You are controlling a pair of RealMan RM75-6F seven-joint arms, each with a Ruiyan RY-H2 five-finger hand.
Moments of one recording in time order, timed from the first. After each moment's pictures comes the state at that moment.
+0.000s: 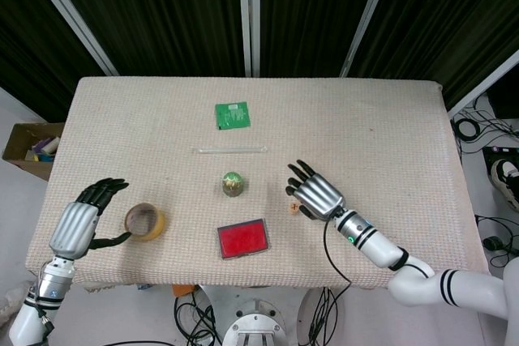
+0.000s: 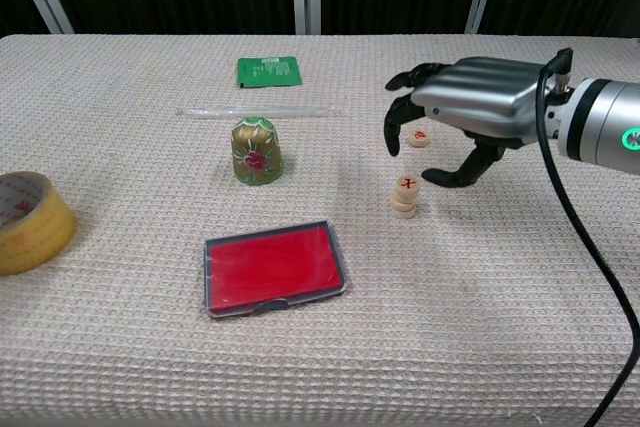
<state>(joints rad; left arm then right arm) -0.19 -1.21 0.00 -1.68 1.62 1.45 -0.10 0.79 -1.44 0.07 -1.54 -1.37 0.88 -0.39</state>
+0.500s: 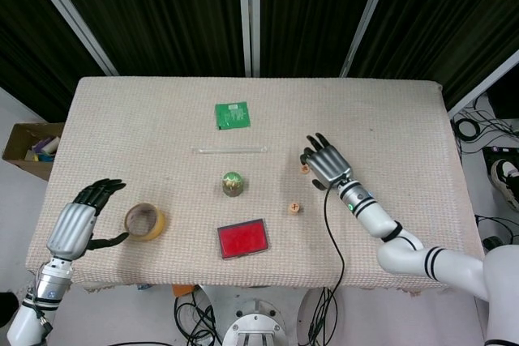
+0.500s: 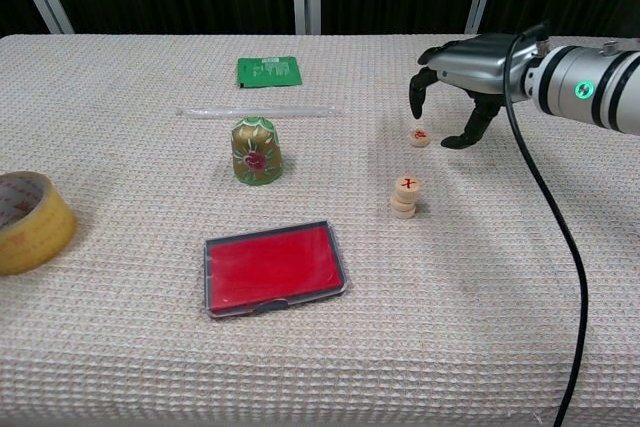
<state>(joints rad) -0.19 -1.21 0.01 -1.68 1.61 1.45 -0.10 0.87 -1.54 0.15 -1.27 -1.14 0.74 -0.40</state>
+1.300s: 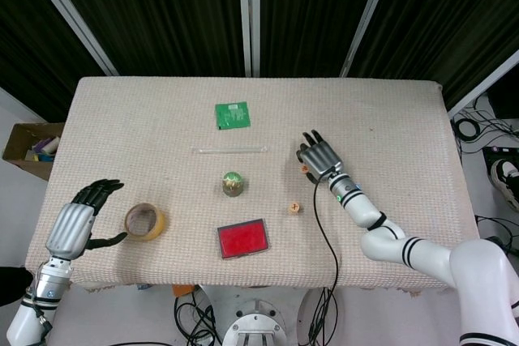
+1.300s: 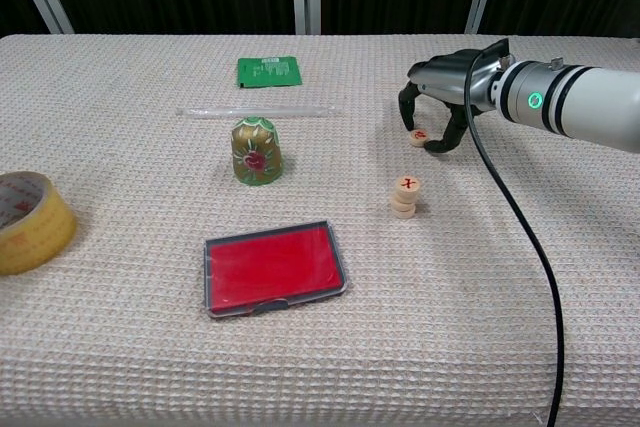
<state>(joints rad) -0.18 -1.21 0.00 -1.67 1.60 1.44 -0.11 0.94 -1.67 0.15 -1.08 -1.08 0.68 -0.39</state>
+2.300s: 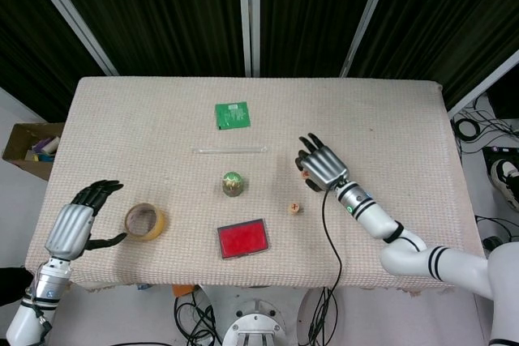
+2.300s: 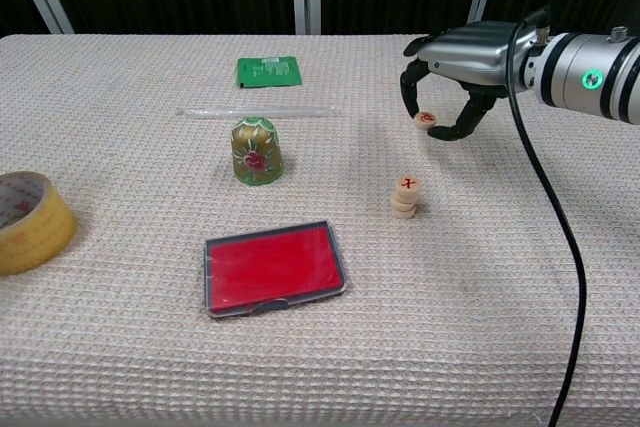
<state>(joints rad) -0.18 -1.22 0.00 -1.65 1.60 1.45 -0.12 0.88 -1.47 0.12 -1.39 -1.23 0.80 -0.35</state>
